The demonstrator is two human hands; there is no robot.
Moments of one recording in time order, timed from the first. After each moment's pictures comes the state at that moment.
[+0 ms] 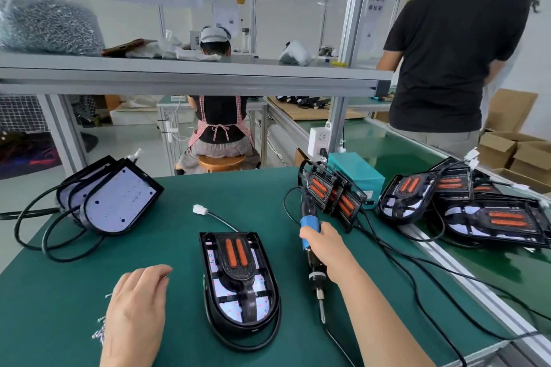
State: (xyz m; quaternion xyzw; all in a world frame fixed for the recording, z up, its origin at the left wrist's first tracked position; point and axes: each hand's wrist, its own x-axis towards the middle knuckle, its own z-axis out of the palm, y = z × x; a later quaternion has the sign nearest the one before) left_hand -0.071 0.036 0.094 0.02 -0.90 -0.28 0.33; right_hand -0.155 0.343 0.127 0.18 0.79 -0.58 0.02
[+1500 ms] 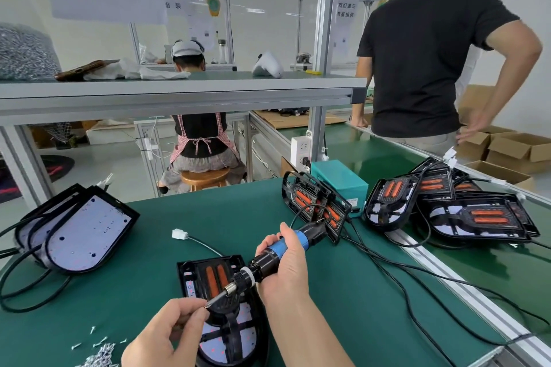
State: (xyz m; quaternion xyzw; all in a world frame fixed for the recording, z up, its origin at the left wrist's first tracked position) left_hand -0.038 0.110 0.151 -0.01 -0.85 -0.48 0.24; right_hand -0.140 0.261 0.164 0.24 0.11 -0.96 -0.05
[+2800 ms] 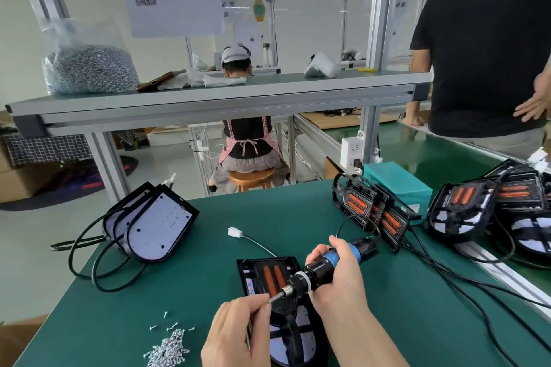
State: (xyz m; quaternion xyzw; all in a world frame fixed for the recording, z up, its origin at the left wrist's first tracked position) left_hand -0.041 0.120 0.151 -0.07 -0.82 -0.39 0.42; right_hand -0.134 0.253 0.166 0.27 0.13 -0.95 -0.02
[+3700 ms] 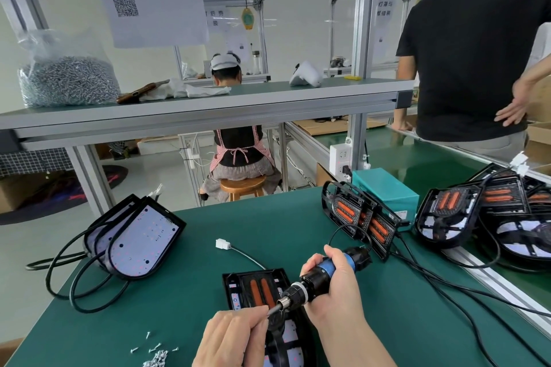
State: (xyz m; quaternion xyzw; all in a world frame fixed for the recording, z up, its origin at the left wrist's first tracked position) left_hand -0.055 0.122 0.160 -0.21 -0.80 -0.31 0.47; right_hand -0.135 0.267 0.165 0.25 0.11 -0.96 -0.01
